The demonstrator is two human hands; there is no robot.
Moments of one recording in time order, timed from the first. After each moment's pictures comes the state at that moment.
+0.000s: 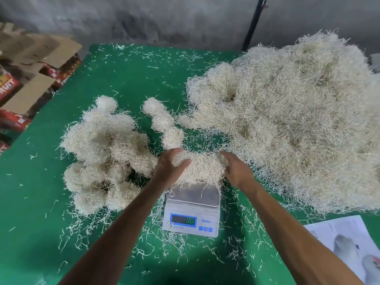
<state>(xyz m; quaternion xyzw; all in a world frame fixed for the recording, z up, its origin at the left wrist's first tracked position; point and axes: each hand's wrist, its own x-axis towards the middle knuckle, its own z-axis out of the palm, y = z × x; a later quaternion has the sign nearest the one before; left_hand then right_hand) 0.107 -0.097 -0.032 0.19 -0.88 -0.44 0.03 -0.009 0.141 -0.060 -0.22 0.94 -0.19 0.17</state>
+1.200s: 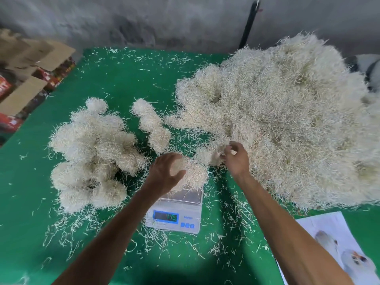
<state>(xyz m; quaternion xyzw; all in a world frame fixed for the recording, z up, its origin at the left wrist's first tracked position) 0.119 -0.049 -0.036 0.08 -0.94 -0.31 0.08 -0.023 0.175 -0.036 0.01 0.81 -0.57 0.11</state>
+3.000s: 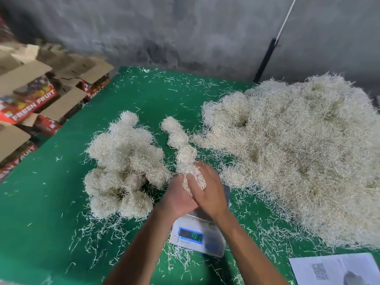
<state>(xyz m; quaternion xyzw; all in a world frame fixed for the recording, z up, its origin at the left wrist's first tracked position) 0.160 -0.076 0.029 0.23 -0.77 -0.59 -0.02 0.095 0.040 0.005 -0.33 0.83 -0.46 -0.02</state>
